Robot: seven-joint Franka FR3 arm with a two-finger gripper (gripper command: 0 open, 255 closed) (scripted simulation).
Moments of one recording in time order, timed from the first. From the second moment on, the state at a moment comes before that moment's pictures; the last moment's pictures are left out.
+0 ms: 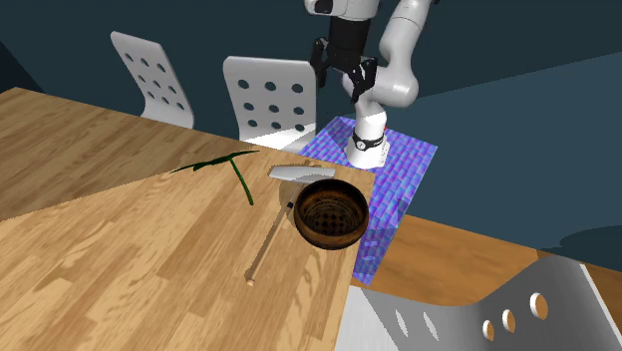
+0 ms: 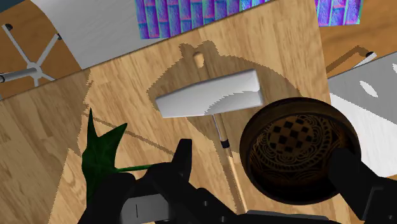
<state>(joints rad) 0.01 -0.82 0.05 -2.35 -0.04 1.58 0.13</state>
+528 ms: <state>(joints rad) -0.10 -0.69 0.04 -2.43 0.02 1.71 0.37</state>
